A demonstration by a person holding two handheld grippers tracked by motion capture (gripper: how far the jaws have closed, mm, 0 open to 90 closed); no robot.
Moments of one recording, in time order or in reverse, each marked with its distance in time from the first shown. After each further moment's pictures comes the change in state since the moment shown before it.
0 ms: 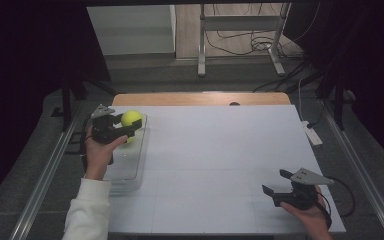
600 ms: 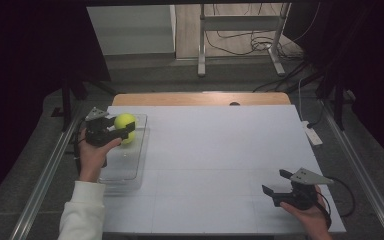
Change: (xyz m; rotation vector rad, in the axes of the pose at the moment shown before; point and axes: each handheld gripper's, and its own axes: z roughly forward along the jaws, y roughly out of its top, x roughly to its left) left arm 0.014 -0.009 -0.009 0.022 0.044 -0.013; right arm 0.000 0.000 0.001 0.003 0.002 0.001
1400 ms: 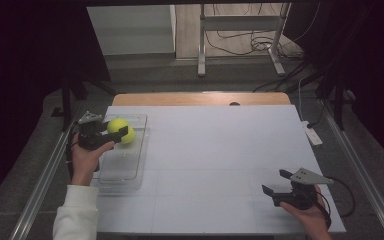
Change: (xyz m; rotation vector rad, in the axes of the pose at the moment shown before) left arm 0.015 -0.010 -0.008 0.043 0.027 -0.021; right arm -0.001 -0.001 0.001 0.000 -0.001 0.003
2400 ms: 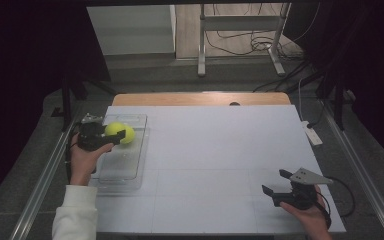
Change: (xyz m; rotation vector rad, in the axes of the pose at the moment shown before) left arm 0.008 -0.005 0.007 0.099 0.065 0.002; right arm 0.000 0.000 0.000 0.001 0.000 -0.003
